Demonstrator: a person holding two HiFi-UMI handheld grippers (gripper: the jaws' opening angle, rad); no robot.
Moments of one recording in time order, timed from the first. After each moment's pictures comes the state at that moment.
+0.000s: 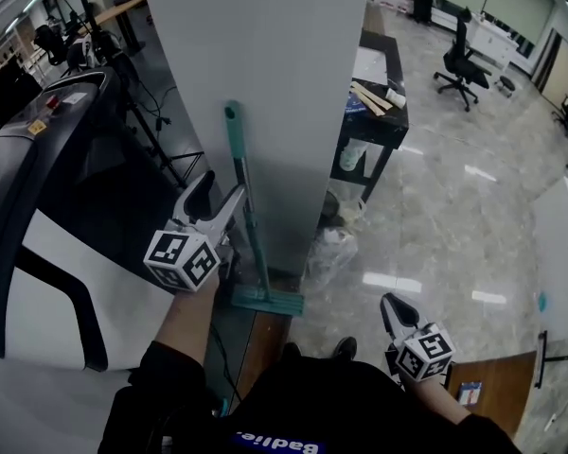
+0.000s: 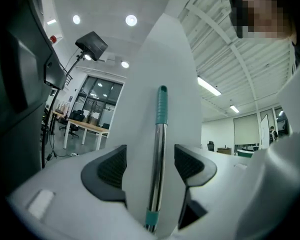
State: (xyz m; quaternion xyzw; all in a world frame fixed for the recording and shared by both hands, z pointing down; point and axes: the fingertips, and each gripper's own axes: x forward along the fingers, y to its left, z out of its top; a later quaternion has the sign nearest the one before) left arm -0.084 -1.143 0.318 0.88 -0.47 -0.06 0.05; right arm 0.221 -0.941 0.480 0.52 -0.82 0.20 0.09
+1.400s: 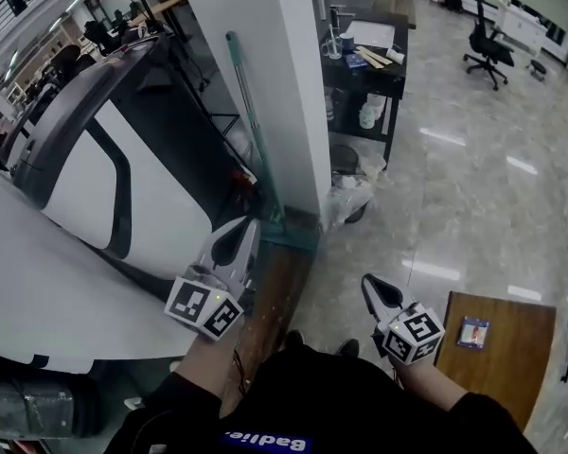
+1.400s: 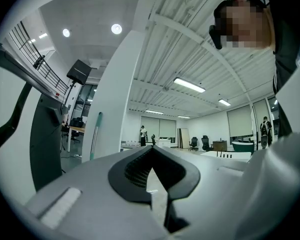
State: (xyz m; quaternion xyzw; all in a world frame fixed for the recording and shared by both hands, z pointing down) left arm 0.047 -0.738 0.293 0.88 -0.47 -0.04 0.01; right arm 0.236 -0.680 0.470 0.40 -0.89 0.20 0.01
